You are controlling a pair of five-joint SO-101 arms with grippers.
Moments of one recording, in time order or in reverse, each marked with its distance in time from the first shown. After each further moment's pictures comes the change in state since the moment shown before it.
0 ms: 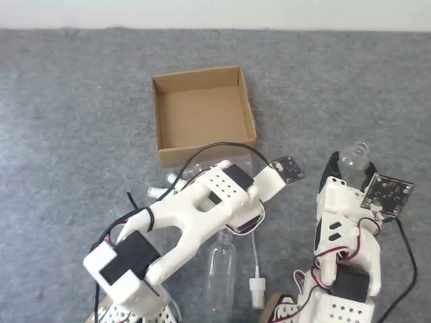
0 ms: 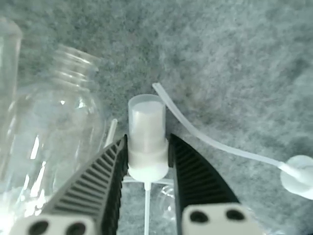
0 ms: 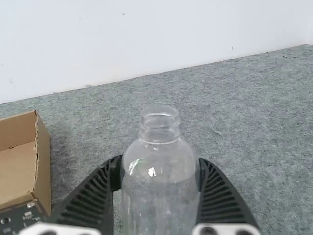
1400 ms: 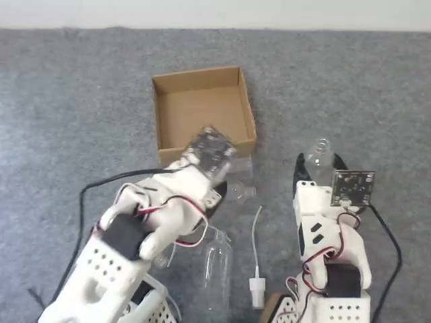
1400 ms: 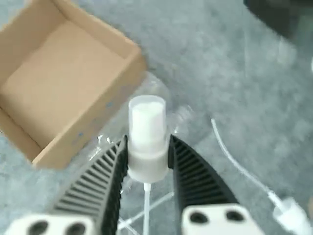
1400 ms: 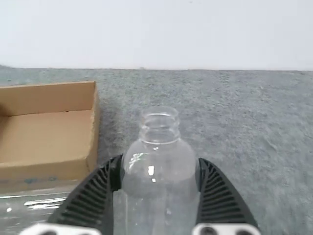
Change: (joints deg) left arm -10.8 -63.7 19.8 1.1 4.6; right arm -13.1 0.0 1.2 0.0 5.4
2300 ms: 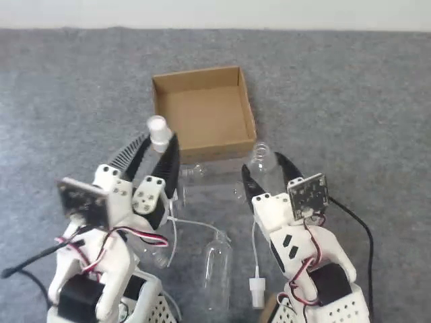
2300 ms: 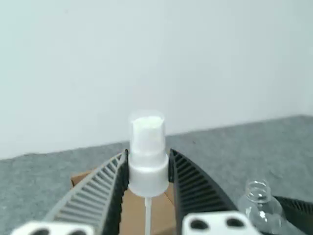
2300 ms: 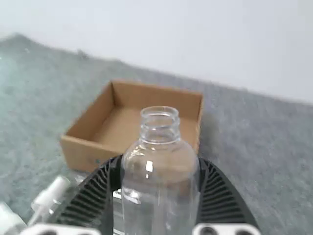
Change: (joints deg) left arm -15.6 -33.6 7.7 -16.2 12.0; right arm -23.1 0.0 0.0 -3.6 0.4
